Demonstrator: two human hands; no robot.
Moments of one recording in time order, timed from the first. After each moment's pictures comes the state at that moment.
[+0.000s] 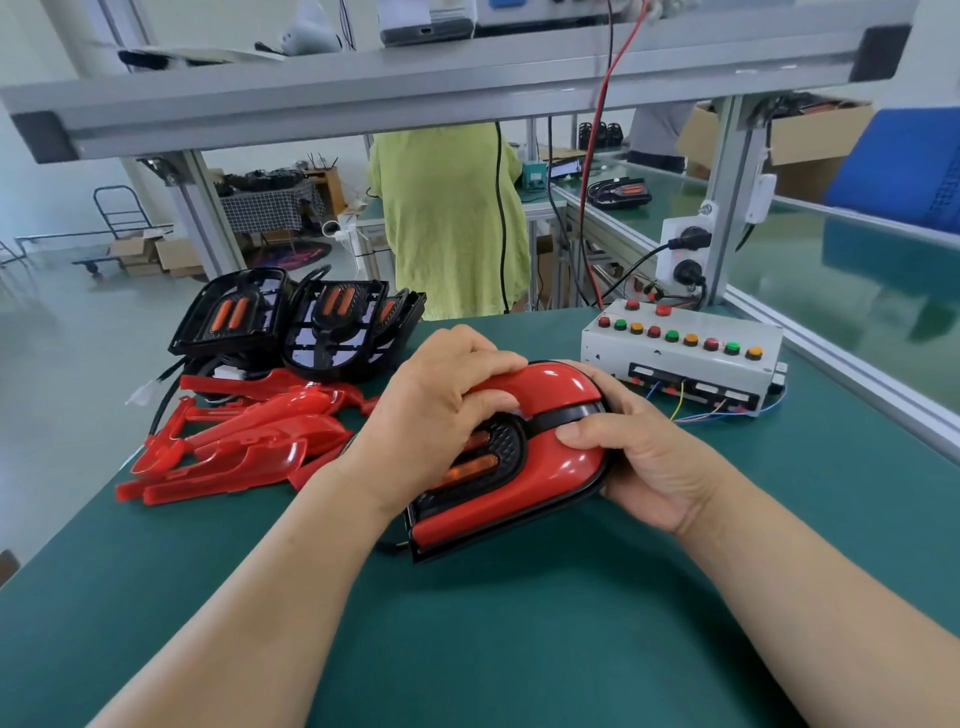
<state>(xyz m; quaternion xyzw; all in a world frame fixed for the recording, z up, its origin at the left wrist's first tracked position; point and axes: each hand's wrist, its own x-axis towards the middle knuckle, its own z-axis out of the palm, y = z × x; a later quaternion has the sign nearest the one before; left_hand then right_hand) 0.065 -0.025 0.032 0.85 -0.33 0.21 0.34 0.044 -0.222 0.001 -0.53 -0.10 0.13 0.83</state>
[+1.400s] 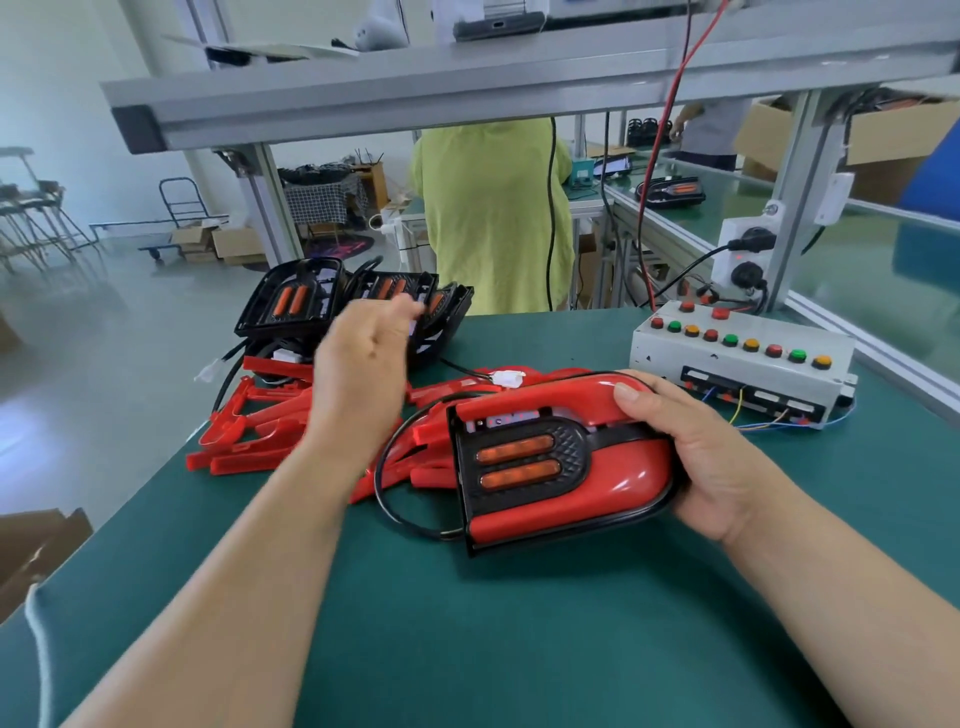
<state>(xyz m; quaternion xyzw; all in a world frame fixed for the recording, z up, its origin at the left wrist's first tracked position) 0.085 0.043 0.033 0.83 -0.04 0.32 0.46 0.048 -0.217 -0.006 -0.53 -0.01 0.08 0.84</state>
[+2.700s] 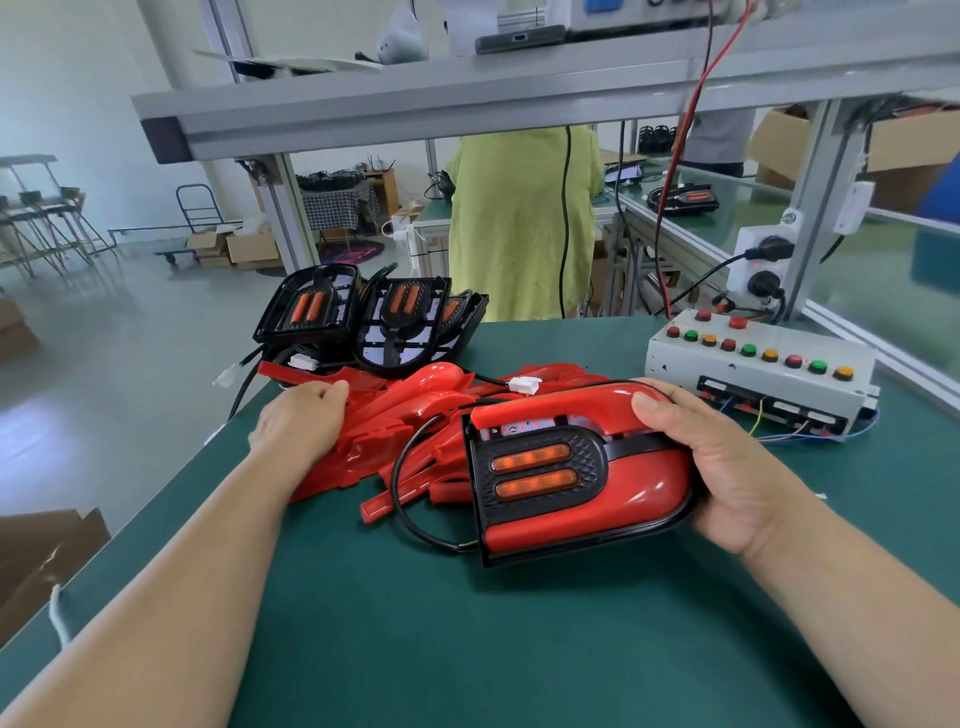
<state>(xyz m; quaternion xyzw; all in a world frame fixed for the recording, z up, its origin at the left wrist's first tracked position) 0.131 0.142 -0.010 0.94 0.21 0.11 0.23 0.045 -0.213 -0.003 -0.53 0.01 0.08 0.84</state>
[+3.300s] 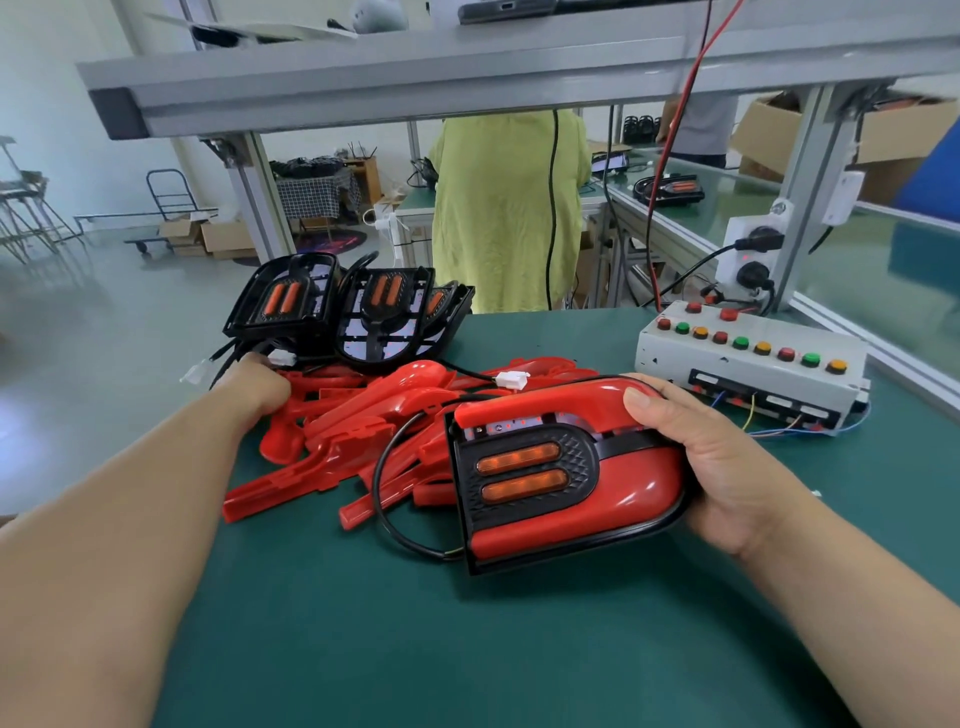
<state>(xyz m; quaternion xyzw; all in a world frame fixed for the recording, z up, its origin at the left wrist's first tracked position) 0.212 0.212 -0.022 0.91 0.26 0.10 0.30 0.051 -0.213 -0.008 -0.53 0.00 0.08 0.84</state>
